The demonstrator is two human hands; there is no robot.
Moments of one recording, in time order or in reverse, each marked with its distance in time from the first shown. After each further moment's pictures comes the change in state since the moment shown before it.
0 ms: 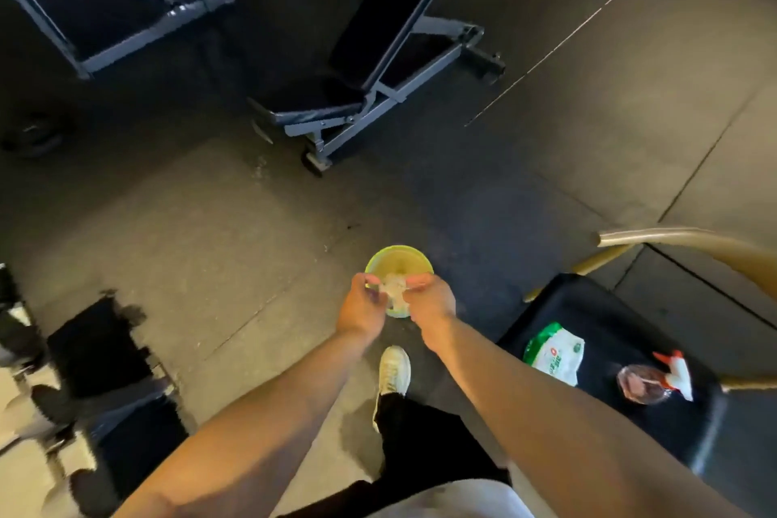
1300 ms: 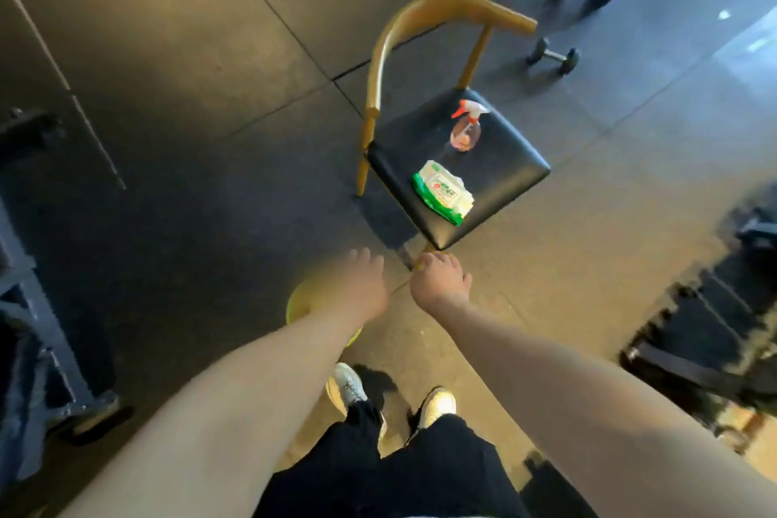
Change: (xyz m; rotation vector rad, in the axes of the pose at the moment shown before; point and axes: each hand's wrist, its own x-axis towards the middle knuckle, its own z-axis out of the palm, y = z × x) left_hand 0.167 0.106 0.050 1.608 -1.130 1.234; right_hand 0.025 -0.037 0.047 0.083 0.671 0.778
